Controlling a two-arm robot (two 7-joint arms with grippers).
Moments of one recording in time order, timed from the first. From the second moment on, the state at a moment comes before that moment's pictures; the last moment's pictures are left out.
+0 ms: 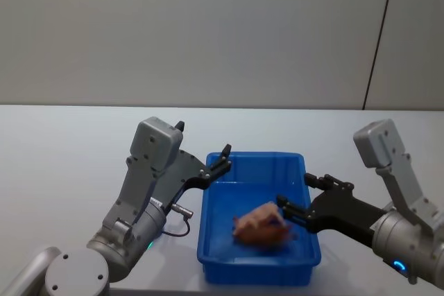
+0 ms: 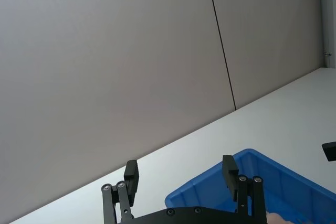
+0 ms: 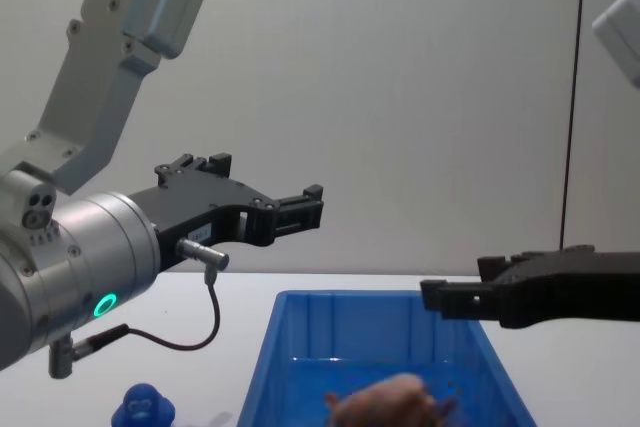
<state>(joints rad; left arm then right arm) -0.24 0.38 0.45 -1.63 -0.20 0.01 -0.01 0.14 0.33 -0.30 -1.74 0.23 0.41 0.39</state>
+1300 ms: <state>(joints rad) -0.23 0.39 0.45 -1.64 -0.19 0.03 0.00 0.15 0.43 -0.20 -1.62 0.34 0.25 0.42</state>
